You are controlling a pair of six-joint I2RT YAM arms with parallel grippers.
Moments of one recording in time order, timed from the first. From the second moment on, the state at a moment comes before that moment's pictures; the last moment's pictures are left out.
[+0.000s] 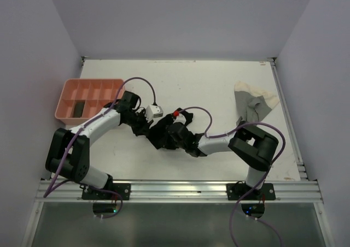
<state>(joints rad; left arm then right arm) -0.35 1.49 0.91 -0.62 0.52 0.65 1.03 1.80 0.81 0.33 0.14 0.99</state>
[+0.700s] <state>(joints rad) -0.45 1.59 0.91 -0.61 0.57 0.58 1.03 1.81 0.78 0.42 0.14 1.03</state>
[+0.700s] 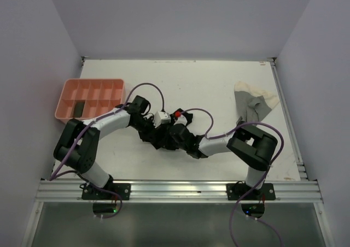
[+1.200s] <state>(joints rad) -0.45 1.73 0.98 -0.60 0.63 0.48 1.03 1.55 0.69 0.27 0.22 1.03</state>
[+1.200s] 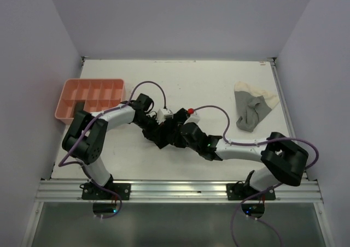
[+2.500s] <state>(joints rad) -0.46 1.73 0.98 -0.60 0.60 0.49 0.68 1.76 0.98 -0.05 0.18 0.94</state>
